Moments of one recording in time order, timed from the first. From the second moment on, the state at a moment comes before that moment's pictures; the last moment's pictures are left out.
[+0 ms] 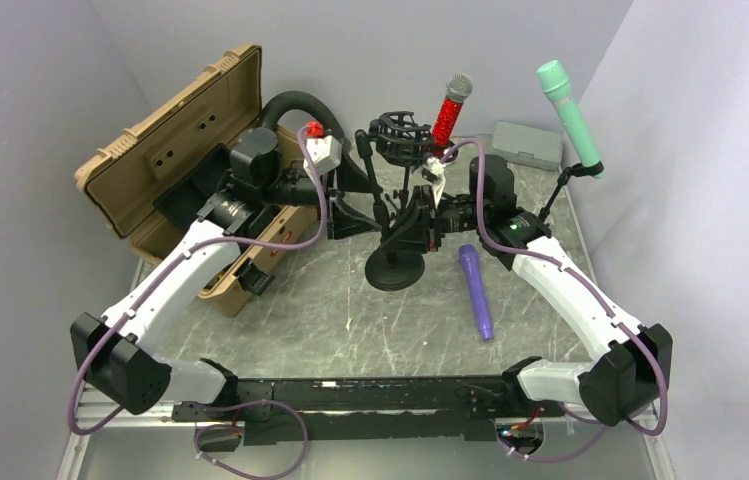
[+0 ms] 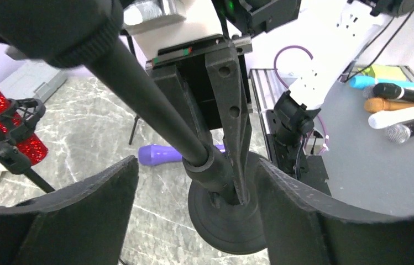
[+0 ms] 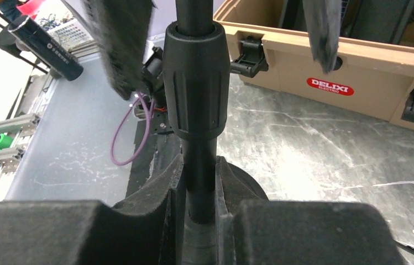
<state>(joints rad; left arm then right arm) -0.52 1.33 1.33 -0.05 1.06 0.04 0.46 1.25 1.11 -0.16 -1.16 0.02</state>
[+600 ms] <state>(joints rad) -0.53 1.42 1.25 0.27 1.07 -0.35 0.45 1.24 1.10 -0.15 -1.05 0.00</state>
